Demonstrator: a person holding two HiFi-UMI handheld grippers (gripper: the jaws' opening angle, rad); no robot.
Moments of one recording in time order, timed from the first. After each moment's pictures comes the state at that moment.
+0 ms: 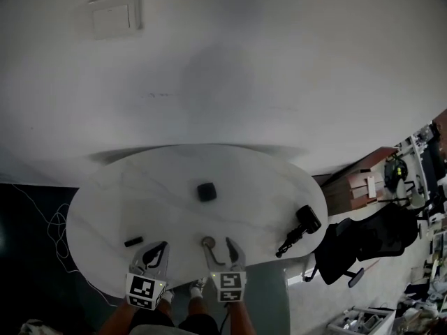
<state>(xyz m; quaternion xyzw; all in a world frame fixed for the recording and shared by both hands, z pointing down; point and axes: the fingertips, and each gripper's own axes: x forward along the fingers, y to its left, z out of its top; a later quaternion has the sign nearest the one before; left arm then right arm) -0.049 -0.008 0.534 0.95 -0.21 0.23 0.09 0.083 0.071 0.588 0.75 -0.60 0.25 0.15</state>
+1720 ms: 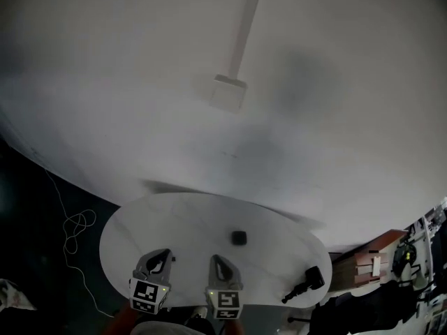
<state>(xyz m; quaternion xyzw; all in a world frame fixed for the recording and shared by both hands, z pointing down) -0.153 -0.058 0.428 0.92 -0.38 0.13 0.04 -0.017 -0.013 0.442 0.68 -0.72 0.09 0.11</state>
